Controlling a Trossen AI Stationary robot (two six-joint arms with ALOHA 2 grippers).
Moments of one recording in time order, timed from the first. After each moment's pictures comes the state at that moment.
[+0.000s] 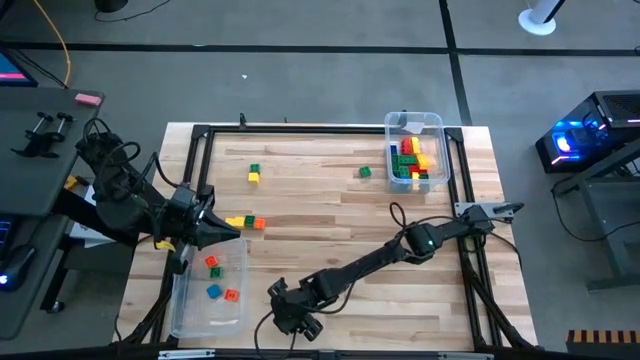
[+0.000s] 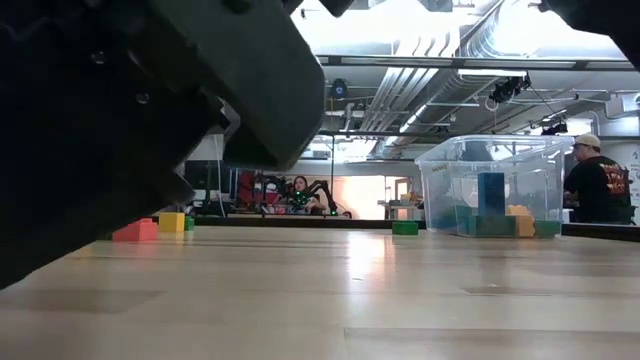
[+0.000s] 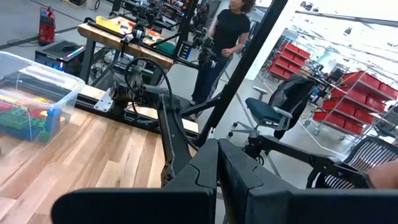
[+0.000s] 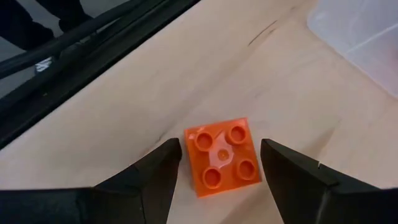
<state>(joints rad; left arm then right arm) -0.79 0.97 1.24 -0.40 -0.68 -0.52 0.43 2.64 2.29 -0.58 -0.11 -0.36</state>
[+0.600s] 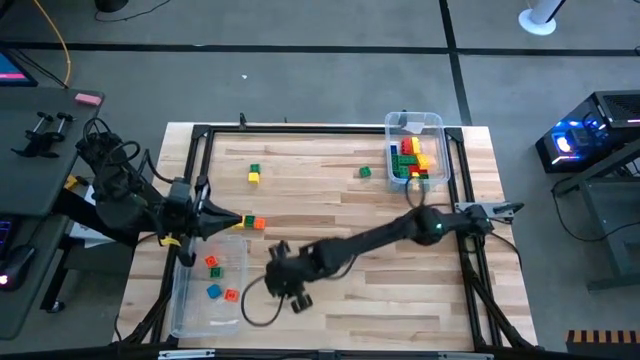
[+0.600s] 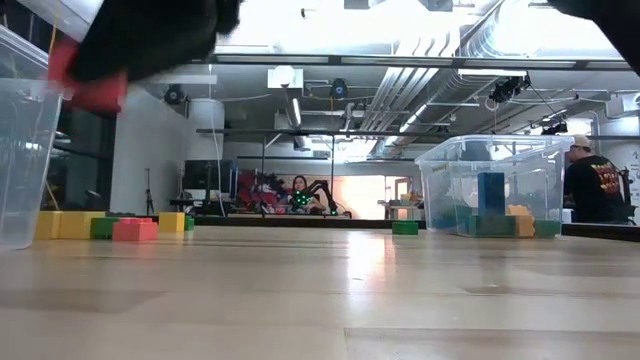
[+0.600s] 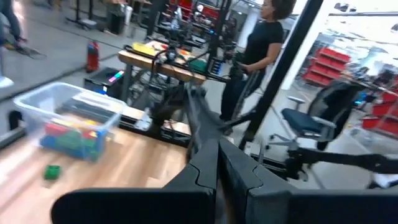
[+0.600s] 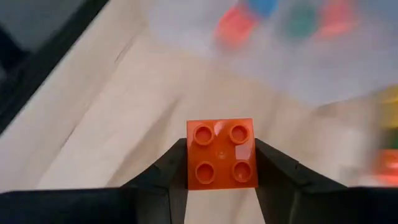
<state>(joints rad) -0.79 0.97 1.24 -0.40 -0.83 -0.41 0.33 2.48 2.34 -0.77 0.01 -0.18</state>
